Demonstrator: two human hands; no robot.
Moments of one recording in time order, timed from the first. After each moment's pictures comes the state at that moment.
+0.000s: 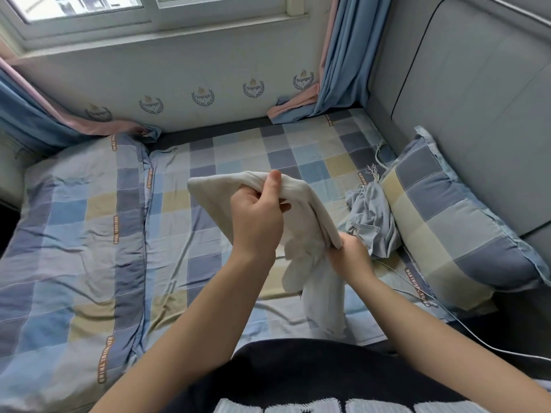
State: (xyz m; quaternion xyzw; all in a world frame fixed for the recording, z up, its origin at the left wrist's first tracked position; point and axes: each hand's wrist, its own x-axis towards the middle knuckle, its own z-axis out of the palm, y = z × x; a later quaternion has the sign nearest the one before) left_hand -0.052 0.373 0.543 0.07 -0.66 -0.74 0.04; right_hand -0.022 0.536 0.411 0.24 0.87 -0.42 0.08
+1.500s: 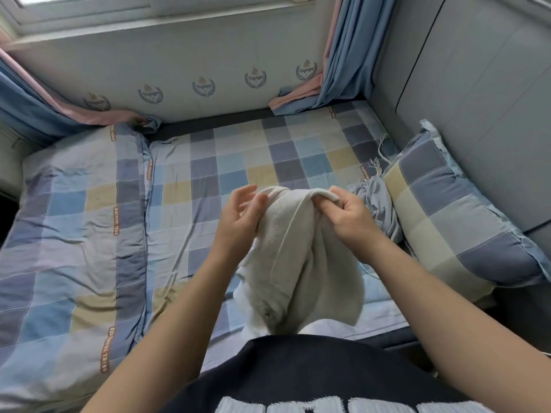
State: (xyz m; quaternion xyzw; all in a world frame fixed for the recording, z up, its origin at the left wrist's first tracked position) left_hand -0.072 0.313 0.485 0.00 -0.79 -0.61 -0.07; right_hand -0.044 0.522 0.485 0.06 0.76 -0.65 0.01
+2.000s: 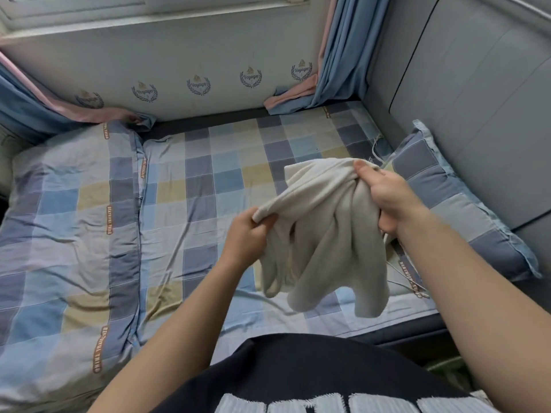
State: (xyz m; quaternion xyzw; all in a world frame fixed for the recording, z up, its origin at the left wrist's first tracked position) left_hand -0.072 0.325 0.440 -0.03 -0.85 -0.52 -0.07; right_hand -0.060 0.574 0.512 0.24 0.62 -0.75 0.00
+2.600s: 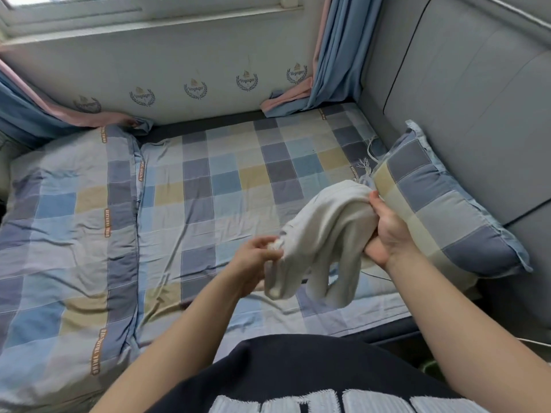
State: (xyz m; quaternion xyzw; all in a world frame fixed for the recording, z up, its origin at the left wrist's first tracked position) left_hand -0.035 0.331 0.421 0.14 -0.65 -0.66 -0.34; right_hand -0.017 0.586 0.444 0.28 0.43 -0.86 -0.02
